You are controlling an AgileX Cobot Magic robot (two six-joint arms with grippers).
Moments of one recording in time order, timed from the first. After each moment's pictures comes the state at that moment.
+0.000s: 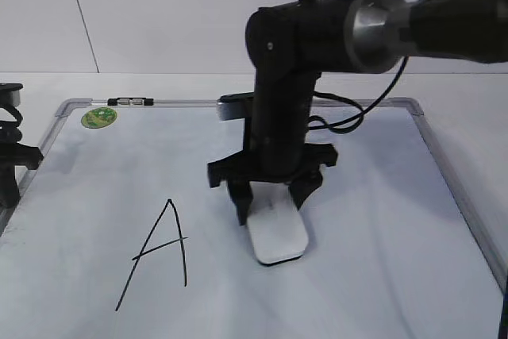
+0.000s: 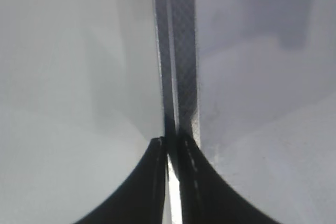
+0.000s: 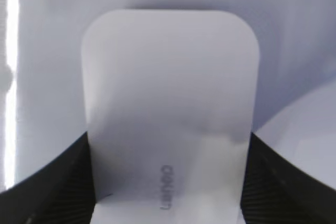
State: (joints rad) left arm -0.03 1.88 -1.14 -0.08 0.83 0.08; right arm 0.63 2.16 -1.68 0.04 1.18 0.28
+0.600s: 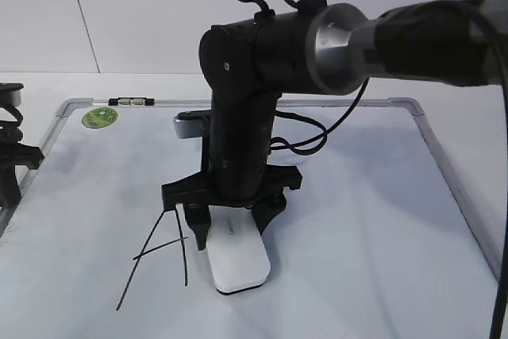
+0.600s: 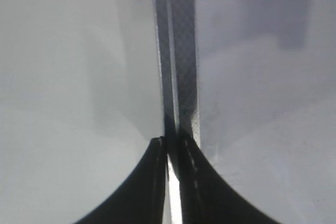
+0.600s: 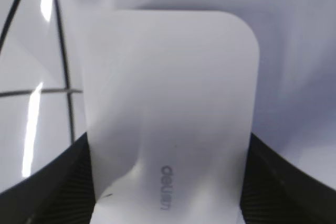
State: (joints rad) left arm -0.03 1.88 -1.14 -0.08 0.83 0.08; right arm 0.74 2.17 -1.68 0.10 1.14 0.33
